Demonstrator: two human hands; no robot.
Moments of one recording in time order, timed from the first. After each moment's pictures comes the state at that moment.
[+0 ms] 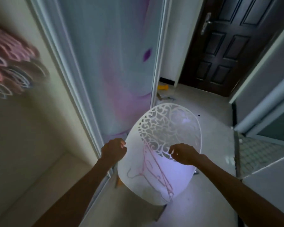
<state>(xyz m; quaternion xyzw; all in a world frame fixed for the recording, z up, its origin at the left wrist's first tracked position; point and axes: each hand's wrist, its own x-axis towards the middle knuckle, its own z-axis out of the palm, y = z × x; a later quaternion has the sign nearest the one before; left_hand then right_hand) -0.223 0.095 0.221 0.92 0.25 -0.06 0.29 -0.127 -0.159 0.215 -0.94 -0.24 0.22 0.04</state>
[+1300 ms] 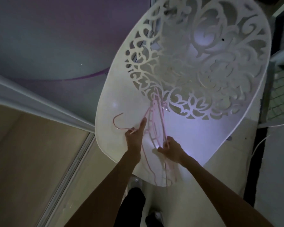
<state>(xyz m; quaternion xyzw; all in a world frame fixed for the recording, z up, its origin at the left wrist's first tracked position) -0.087 -0.008 -0.141 0.51 0.52 -0.07 0.68 -0.069 -0.158 -0.180 -0.85 0.03 0.43 0.30</state>
